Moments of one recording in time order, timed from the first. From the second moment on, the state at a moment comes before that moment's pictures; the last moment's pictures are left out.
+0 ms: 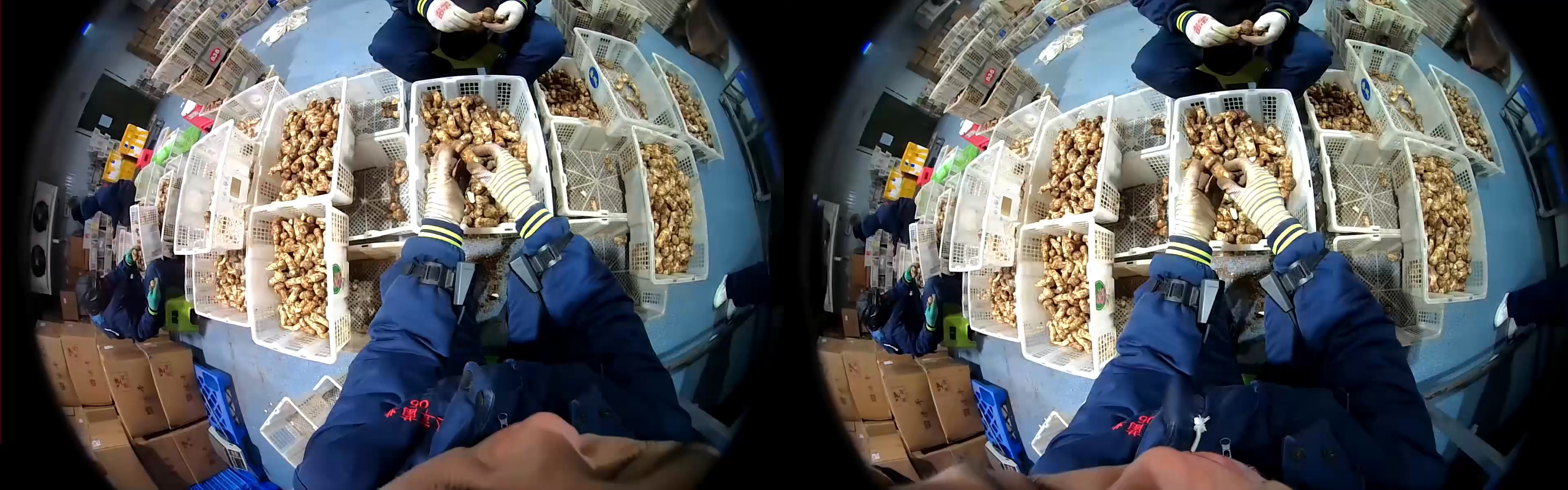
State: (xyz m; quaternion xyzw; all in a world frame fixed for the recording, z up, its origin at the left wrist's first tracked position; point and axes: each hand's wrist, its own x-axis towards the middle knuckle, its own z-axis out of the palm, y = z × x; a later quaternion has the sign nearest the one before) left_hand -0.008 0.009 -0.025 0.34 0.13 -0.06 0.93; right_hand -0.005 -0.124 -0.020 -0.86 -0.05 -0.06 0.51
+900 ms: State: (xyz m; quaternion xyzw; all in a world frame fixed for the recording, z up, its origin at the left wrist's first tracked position) left_hand -0.013 0.005 -0.006 0.27 0.13 -0.03 0.95; right_hand -0.006 -0.127 -0.037 -0.89 -0.05 -0.09 0.44
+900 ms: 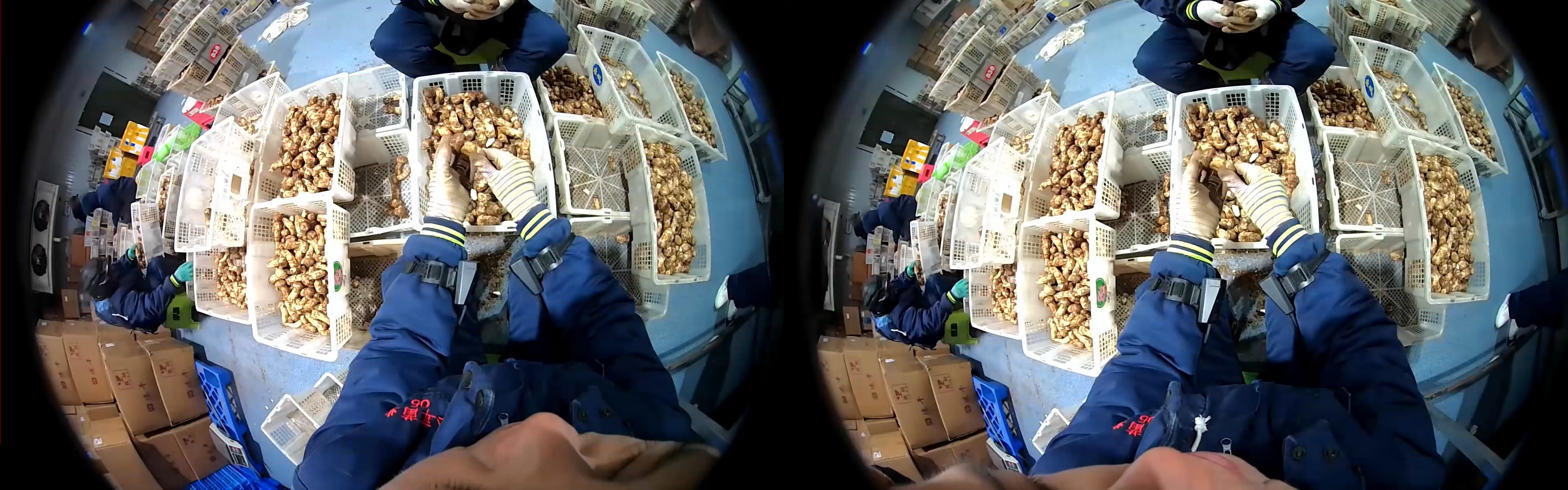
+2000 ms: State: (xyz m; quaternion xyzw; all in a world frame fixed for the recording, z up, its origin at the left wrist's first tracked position) left_hand -0.012 0.008 -0.020 0.33 0.11 0.01 0.94; right_hand -0.015 -0.125 -0.010 -0.68 0.02 0.11 0.73
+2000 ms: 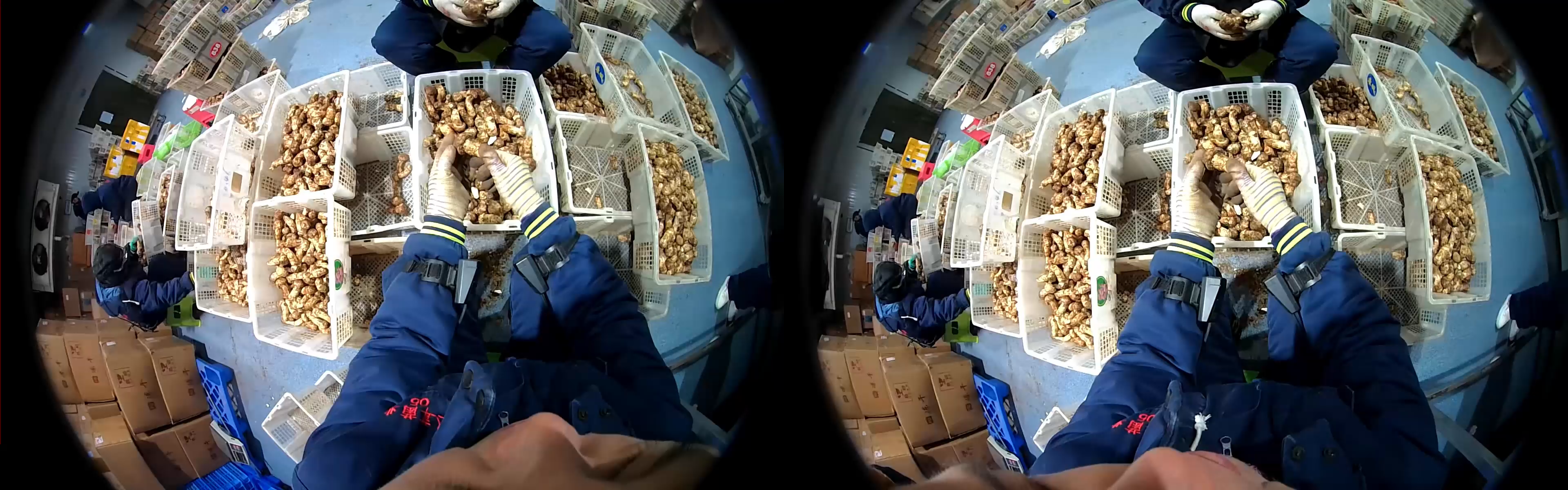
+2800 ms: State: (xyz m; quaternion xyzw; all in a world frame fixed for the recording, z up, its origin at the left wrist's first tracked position) left_hand -0.004 0.014 -0.033 0.21 0.13 -0.05 0.97; right_hand -0.004 -0.122 -0.015 -0.90 -0.13 -0.02 0.42
